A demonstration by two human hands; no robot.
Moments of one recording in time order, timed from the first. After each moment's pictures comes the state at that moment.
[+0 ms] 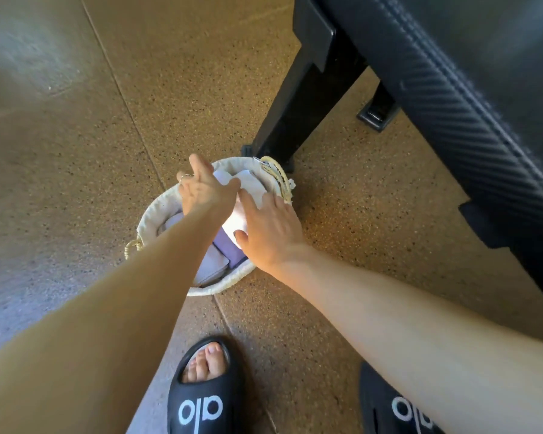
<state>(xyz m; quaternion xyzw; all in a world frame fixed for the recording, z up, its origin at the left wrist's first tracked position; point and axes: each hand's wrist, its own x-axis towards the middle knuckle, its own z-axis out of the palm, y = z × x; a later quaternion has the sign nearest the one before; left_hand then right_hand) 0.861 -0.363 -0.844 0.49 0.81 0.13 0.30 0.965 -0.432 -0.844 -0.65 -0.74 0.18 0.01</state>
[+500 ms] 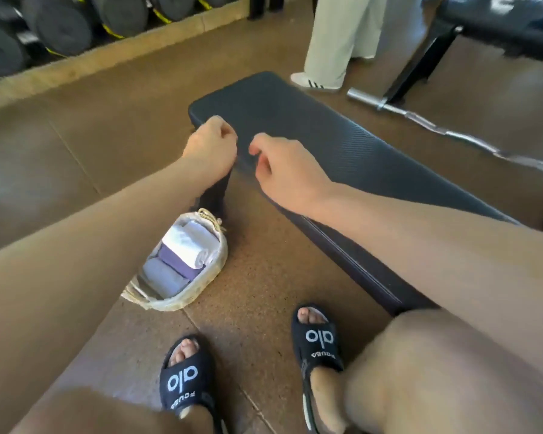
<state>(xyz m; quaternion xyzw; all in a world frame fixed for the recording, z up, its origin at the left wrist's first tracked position) 0.996 -0.477 -0.525 0.71 0.58 0.22 0.33 1.124 -0.565 -0.540 -0.67 -0.69 0.10 0.26</state>
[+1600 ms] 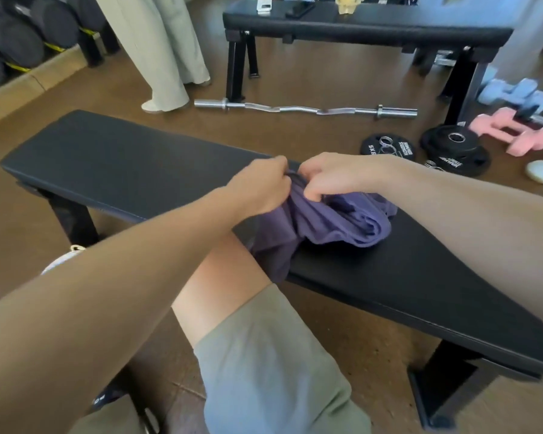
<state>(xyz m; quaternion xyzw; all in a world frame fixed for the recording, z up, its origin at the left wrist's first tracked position) 1.246 -0.818 -0.500 0.96 0.23 0.01 0.19 1.372 -0.931 -0.483 -0.81 -0.47 0.34 0.12</state>
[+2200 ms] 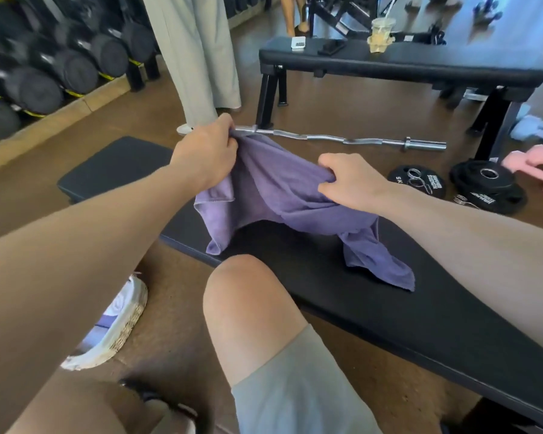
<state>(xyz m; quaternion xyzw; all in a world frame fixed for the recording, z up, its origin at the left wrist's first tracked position) 1.195 -0.690 -0.419 0.93 0.33 0.16 0.10 1.371 -0.874 -0.472 -0.81 -0.51 0.10 0.26</state>
